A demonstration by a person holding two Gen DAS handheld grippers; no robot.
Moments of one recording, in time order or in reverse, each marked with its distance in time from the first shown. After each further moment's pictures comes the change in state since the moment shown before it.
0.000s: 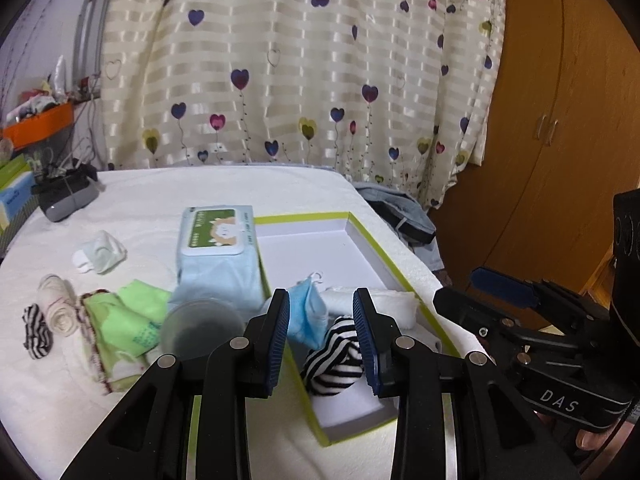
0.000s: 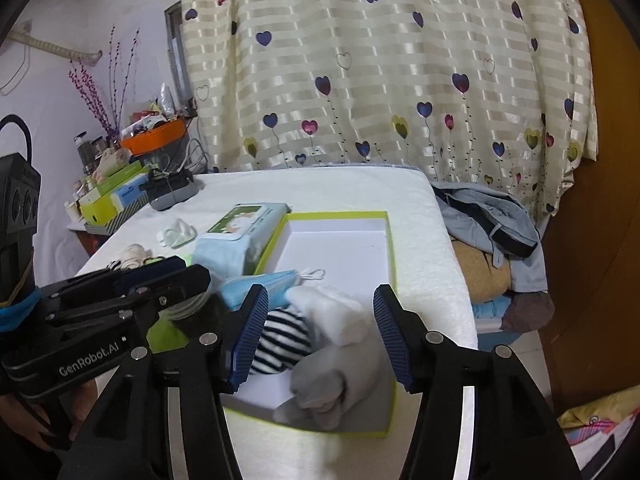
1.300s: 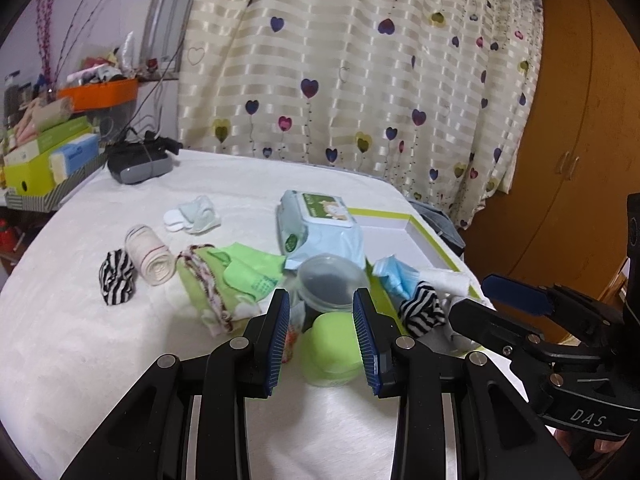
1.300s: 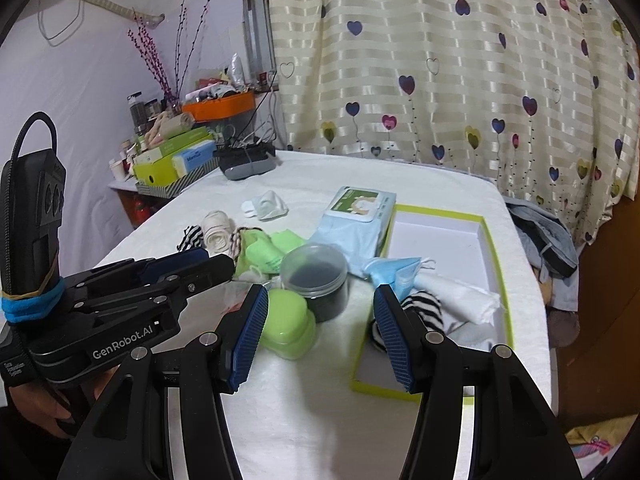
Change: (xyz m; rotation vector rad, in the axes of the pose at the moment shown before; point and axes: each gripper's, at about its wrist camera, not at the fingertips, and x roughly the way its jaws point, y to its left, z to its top) left arm -0.072 0.093 -0.041 -0.125 -0.041 0.076; right arm -0.014 0.114 -0.017 -0.137 0.041 0.117
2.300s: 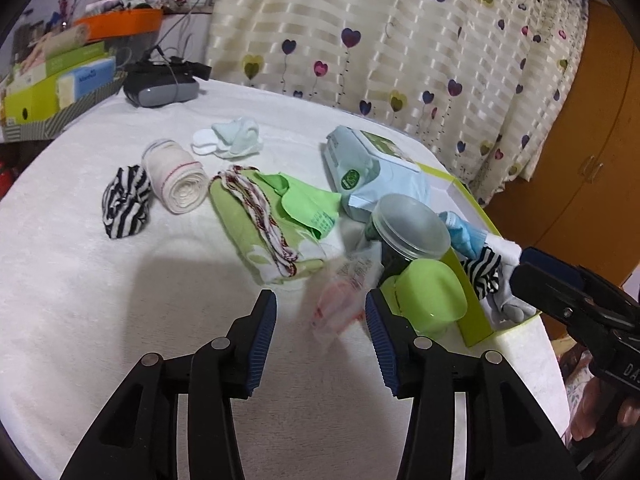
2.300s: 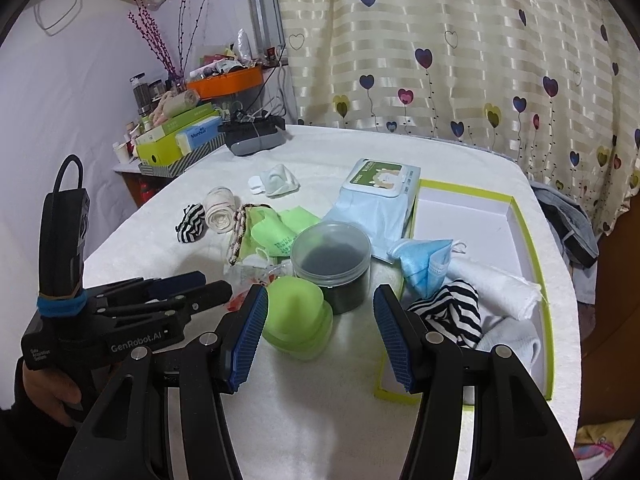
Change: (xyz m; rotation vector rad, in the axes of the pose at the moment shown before) left arm 0.047 0.060 -0.030 -0.109 0.158 -0.009; right arm 0.042 0.006 -0.004 0.002 0.077 0.040
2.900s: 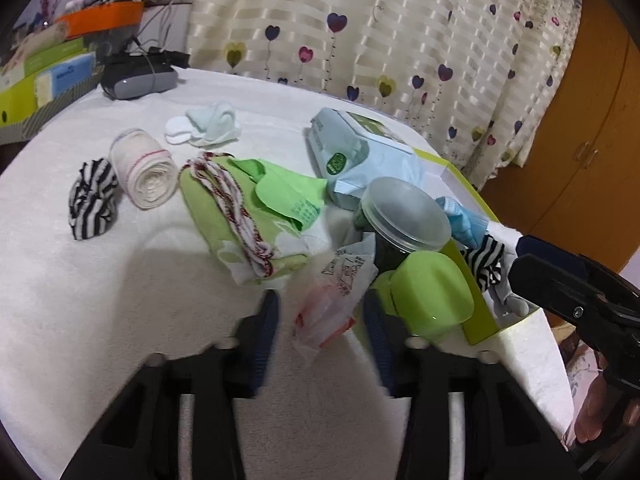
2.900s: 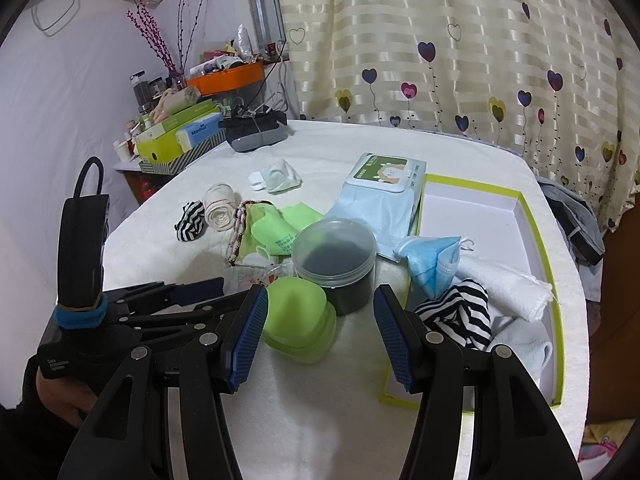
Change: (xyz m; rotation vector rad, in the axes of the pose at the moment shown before) left arm 0.025 -0.007 0.000 0.031 0.041 -0.035; right arm 0.009 0.000 0.001 0.006 0.015 0.011
